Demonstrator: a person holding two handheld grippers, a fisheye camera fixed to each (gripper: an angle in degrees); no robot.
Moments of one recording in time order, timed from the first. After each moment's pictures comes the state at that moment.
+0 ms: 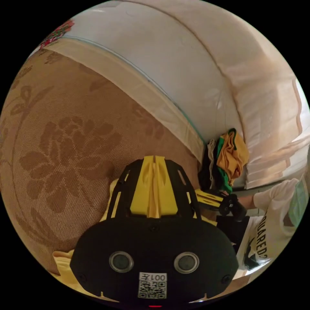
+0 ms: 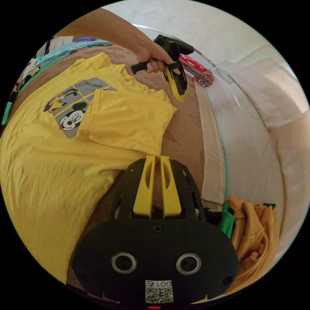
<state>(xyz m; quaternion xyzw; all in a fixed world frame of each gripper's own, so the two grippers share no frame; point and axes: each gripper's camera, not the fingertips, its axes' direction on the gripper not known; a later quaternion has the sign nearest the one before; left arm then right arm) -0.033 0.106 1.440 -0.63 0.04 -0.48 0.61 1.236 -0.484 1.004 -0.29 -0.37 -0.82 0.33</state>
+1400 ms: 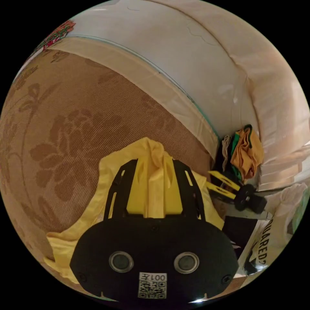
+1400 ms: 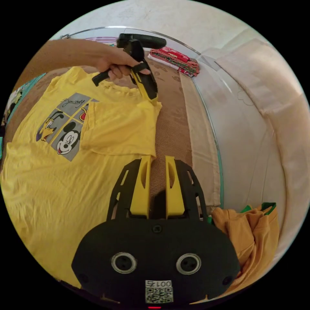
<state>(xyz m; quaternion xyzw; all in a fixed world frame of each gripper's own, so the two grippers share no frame) 0.058 0.082 1.409 -0.68 -0.02 -0.44 0.58 1.152 -0.499 1.041 -0.33 -0.33 -0.80 0.38</state>
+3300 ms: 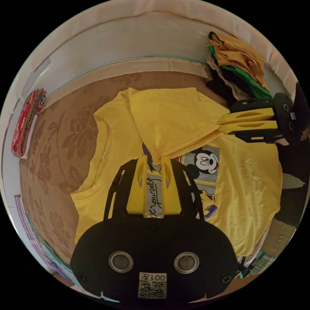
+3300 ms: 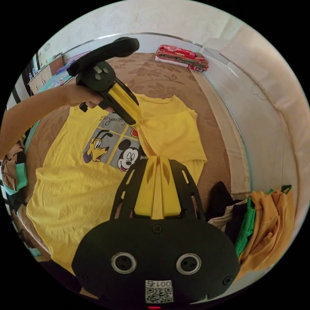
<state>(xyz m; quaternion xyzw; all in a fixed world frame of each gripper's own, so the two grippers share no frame) 0.365 0.029 1.279 -0.77 0.04 -0.13 0.63 1.145 -0.585 0.961 -0.43 -0.33 -0.74 0.40</state>
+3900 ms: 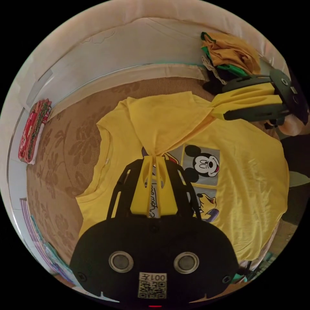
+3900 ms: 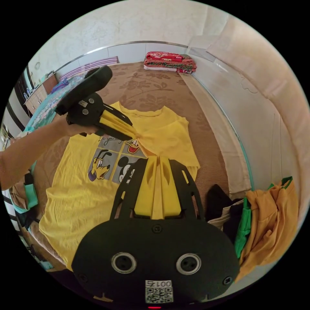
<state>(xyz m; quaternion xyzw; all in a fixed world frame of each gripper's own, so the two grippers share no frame) 0.373 0.054 1.228 -0.74 0.02 -0.10 0.66 1.112 -0.619 0.936 -0.46 -0.33 -0.70 0.44</state>
